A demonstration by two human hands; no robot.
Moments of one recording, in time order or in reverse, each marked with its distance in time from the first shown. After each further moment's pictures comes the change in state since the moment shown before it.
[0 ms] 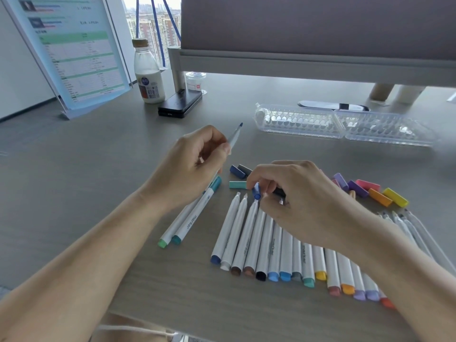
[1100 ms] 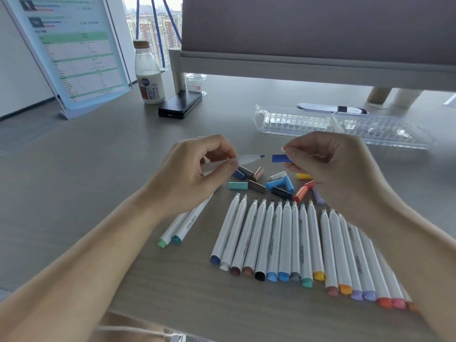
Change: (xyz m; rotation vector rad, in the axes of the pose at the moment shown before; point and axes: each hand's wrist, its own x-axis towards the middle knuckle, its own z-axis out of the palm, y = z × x) left_hand -0.009 0.007 -0.006 0.075 -0.074 0.060; right_hand 0.009 0.031 -0.014 0.738 0.442 0.296
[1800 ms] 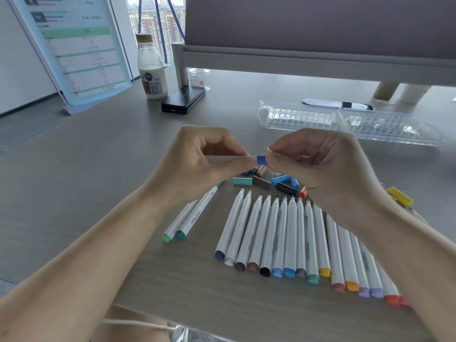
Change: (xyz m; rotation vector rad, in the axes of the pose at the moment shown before) left_hand 0.003 0.010 0.000 -0.270 0.032 -0.038; right_hand -0.010 -0.006 0.017 0.105 -0.103 -0.090
